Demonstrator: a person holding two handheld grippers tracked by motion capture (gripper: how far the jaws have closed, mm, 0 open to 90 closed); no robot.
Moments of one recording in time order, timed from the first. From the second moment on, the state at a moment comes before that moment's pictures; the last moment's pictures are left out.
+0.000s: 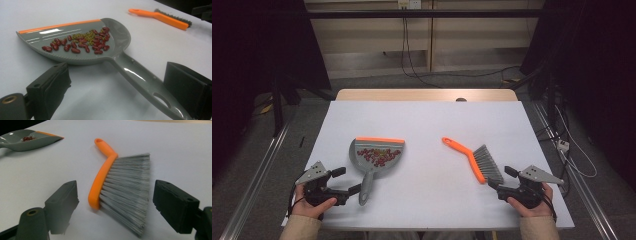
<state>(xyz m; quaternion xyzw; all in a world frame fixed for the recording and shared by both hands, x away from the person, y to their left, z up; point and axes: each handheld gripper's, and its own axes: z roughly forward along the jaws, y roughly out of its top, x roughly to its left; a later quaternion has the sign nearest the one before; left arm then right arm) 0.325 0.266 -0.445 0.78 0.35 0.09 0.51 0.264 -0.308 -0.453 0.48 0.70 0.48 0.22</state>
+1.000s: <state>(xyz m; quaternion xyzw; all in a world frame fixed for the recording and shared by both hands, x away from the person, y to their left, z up) 0.325 0.269 -0.446 0.78 0.35 0.09 0.51 0.263 -0.315 -0.456 0.49 0.71 0.46 0.22</state>
